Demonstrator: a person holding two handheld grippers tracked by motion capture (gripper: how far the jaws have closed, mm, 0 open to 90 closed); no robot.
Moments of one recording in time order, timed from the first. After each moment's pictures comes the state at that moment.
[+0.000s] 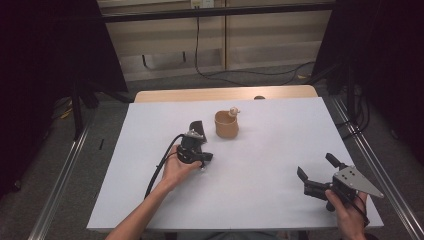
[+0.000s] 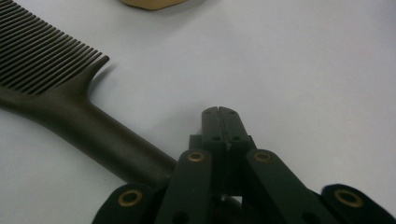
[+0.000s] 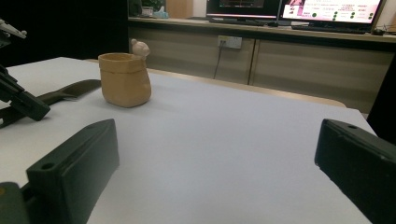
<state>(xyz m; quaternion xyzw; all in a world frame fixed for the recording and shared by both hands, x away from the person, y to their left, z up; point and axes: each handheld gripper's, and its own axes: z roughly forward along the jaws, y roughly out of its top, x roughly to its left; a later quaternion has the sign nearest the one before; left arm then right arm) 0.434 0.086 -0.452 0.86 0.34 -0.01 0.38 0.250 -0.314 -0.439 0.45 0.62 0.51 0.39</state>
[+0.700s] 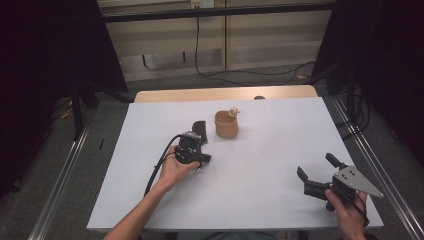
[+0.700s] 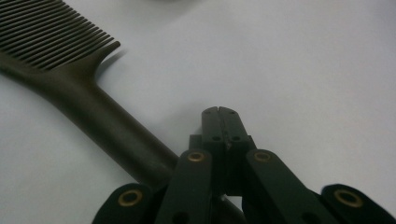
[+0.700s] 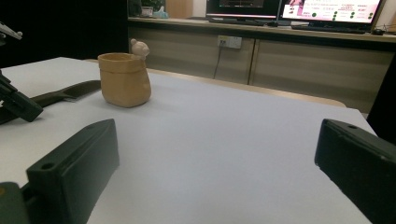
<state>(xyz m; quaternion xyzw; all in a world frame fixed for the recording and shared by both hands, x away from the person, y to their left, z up) 0.432 0.093 -0.450 0.86 0.35 -0.02 0.37 0.250 -0.314 -0.439 0.45 0.62 0.51 0.39</state>
